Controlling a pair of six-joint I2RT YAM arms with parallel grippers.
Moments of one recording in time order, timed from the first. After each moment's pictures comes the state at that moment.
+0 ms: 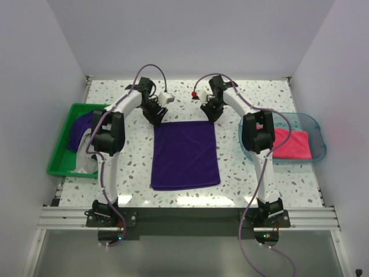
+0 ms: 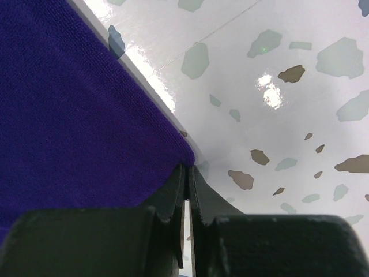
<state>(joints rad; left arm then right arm) -0.23 2.27 1.85 -0.85 0.38 0.61 0.33 2.42 2.11 -1.01 -0.26 -0.59</state>
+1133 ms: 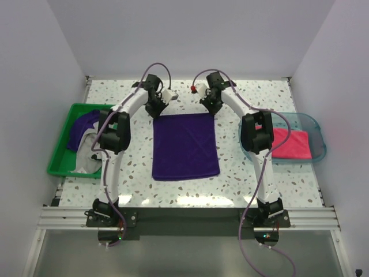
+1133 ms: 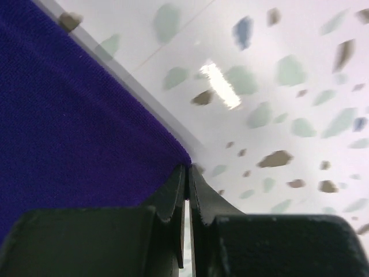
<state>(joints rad) -0.27 2.36 2.00 -0.89 0.19 0.58 0.35 2.42 2.13 -0.90 -0.10 -0.54</state>
